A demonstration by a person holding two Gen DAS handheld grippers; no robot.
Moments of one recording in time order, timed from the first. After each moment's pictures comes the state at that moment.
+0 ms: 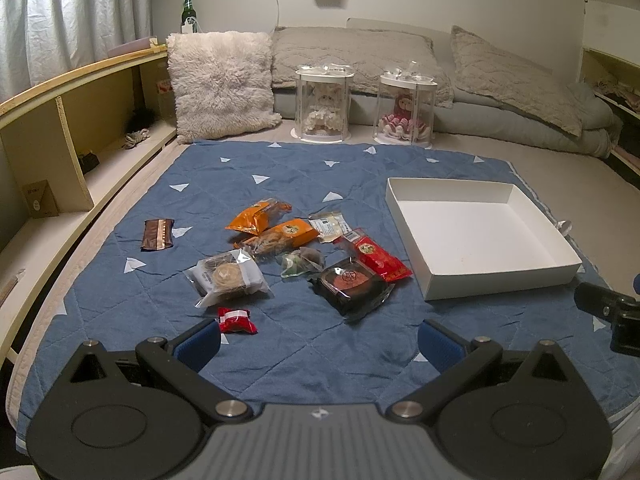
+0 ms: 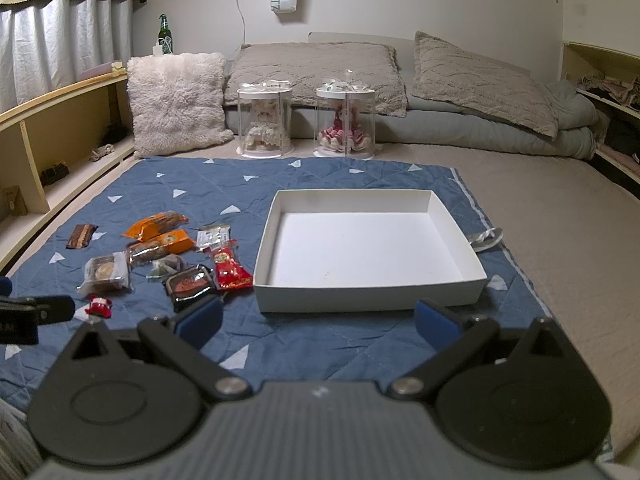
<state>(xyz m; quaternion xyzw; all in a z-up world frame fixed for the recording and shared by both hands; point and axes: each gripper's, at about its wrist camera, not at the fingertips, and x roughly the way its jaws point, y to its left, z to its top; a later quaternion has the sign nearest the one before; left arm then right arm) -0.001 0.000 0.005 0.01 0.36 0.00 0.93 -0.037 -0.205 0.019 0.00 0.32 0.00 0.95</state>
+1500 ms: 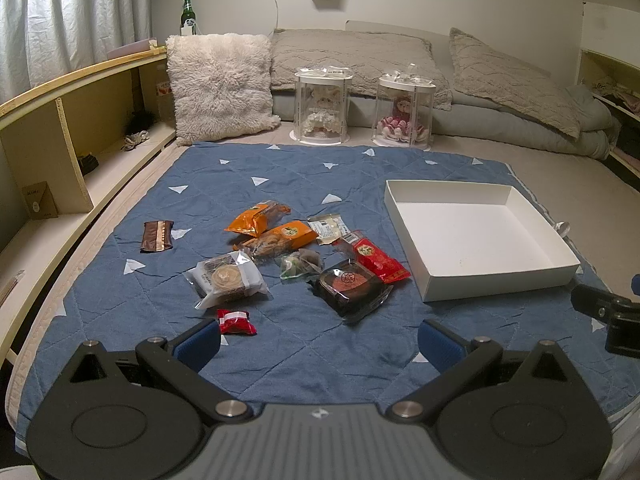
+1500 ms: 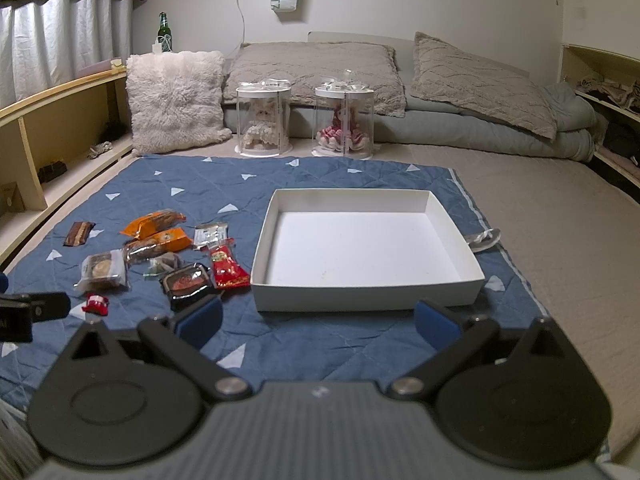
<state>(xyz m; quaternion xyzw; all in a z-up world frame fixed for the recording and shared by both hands) -0.003 0.000 0.012 0.01 0.35 -0.01 0.94 -0.037 -0.206 0.019 0.00 0.32 0.00 0.95</state>
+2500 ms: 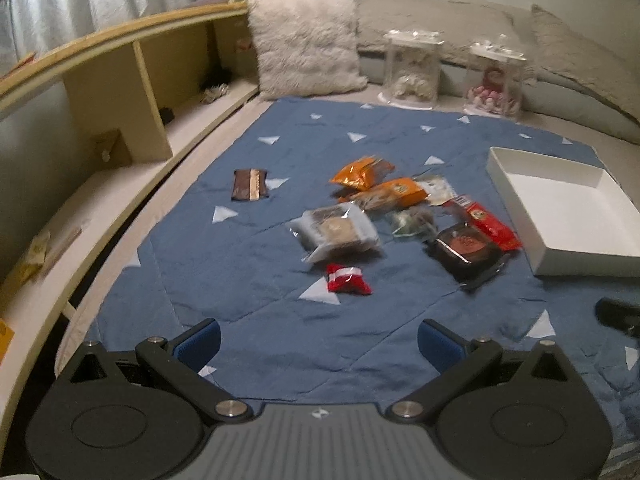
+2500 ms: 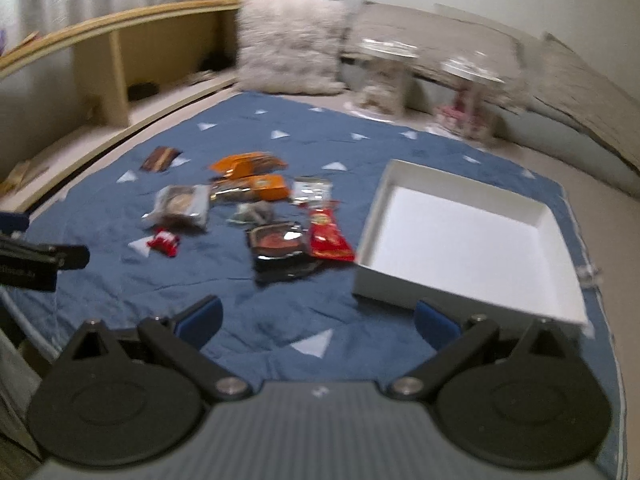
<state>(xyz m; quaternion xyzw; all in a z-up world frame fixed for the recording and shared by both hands) 0.004 0.071 -0.026 0.01 0.40 0.11 0.91 0.011 -0.151 -0.011 -0.11 0.37 0.17 0.91</state>
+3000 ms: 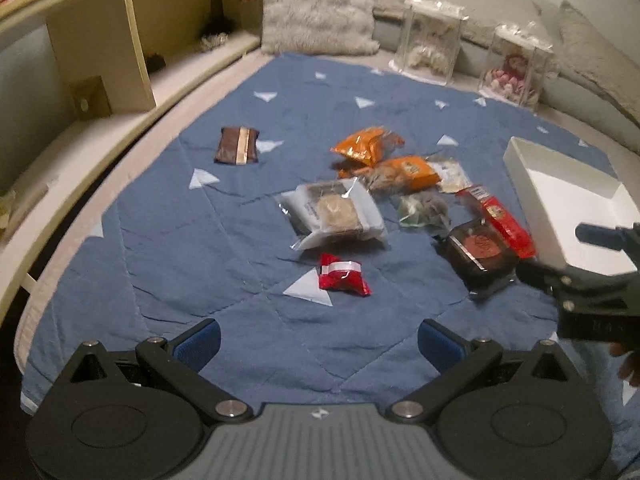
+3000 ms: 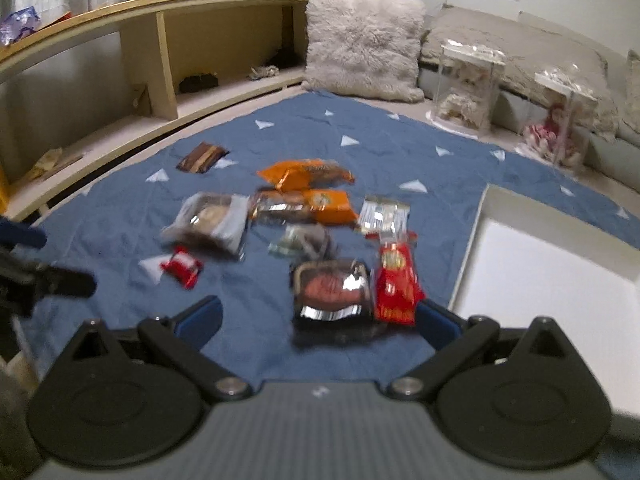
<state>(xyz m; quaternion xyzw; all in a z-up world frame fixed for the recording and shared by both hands) 0.059 0.089 -0.054 -0.05 0.45 0.10 0.88 0.109 -0.109 -0.055 -0.11 0.34 0.27 0.89</state>
